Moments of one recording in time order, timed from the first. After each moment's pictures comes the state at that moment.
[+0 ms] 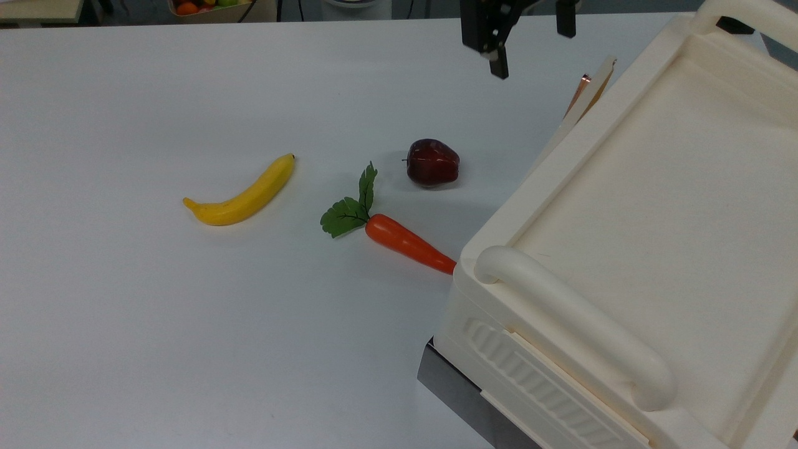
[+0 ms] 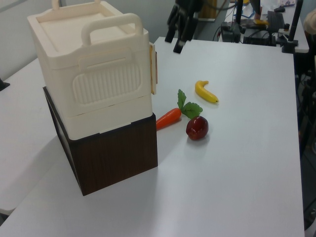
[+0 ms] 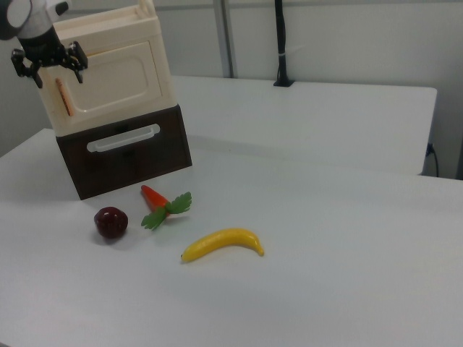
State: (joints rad) arm 0.25 0.20 0.13 -1.34 0.13 1.95 -0.32
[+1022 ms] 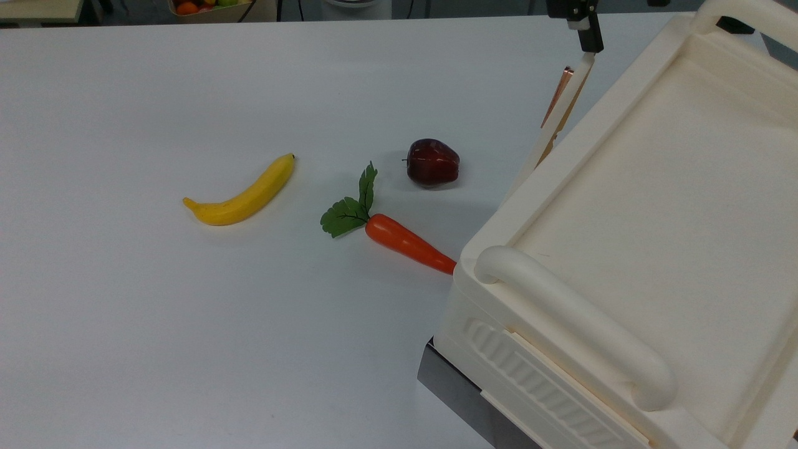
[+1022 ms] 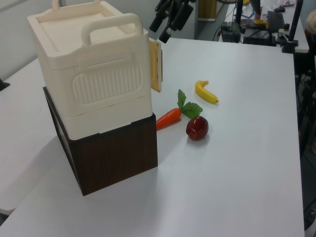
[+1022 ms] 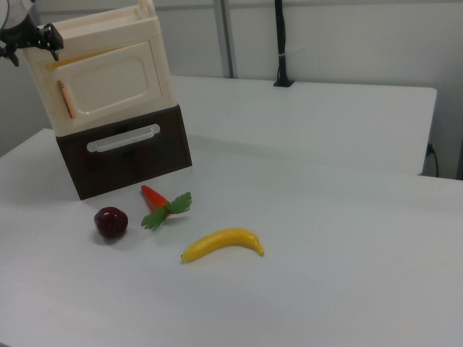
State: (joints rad) arm 0.28 0.20 0.20 -1.34 0.17 2.17 -0.30
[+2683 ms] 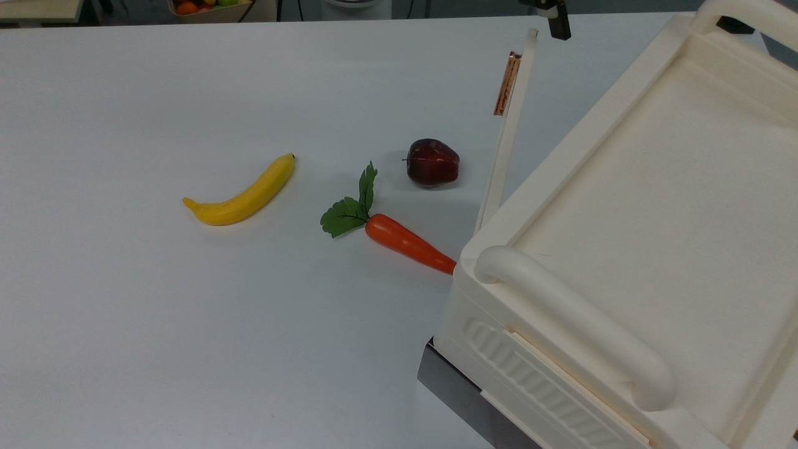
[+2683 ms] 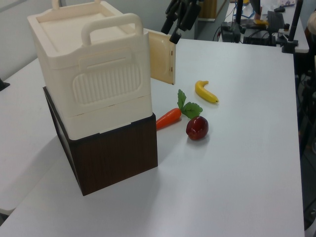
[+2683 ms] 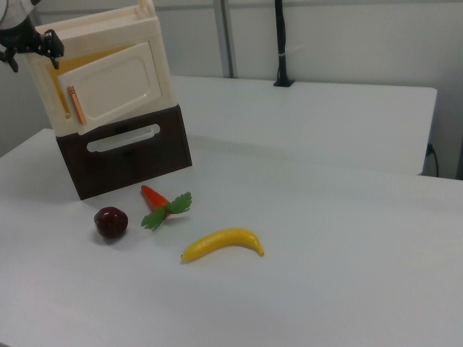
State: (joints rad) arm 0.25 0.16 0.21 -1.37 0.17 2.06 -0.24
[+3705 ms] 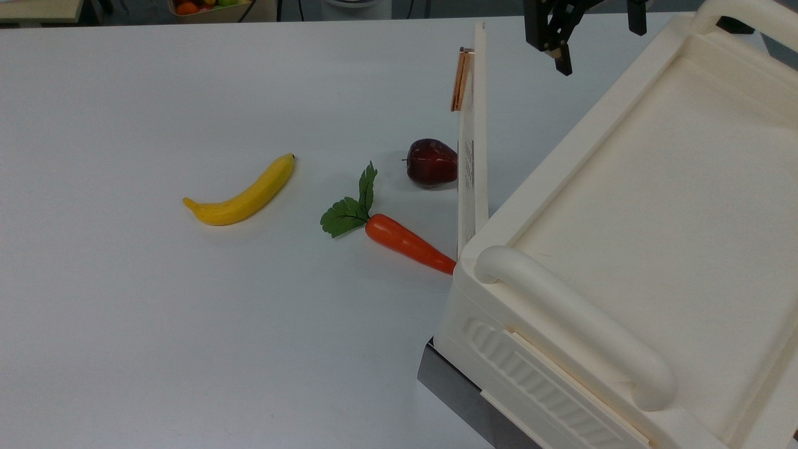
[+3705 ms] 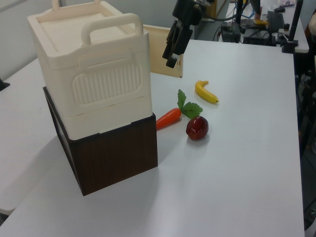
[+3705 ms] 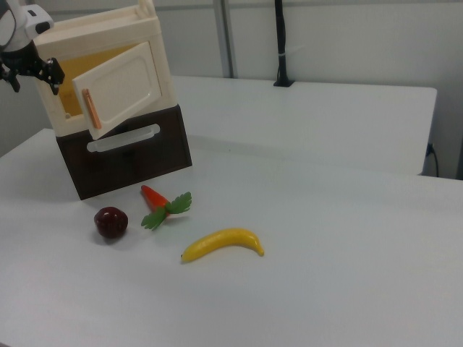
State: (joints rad) arm 0.28 0.21 0.21 -1.41 0.17 2.06 -0.06
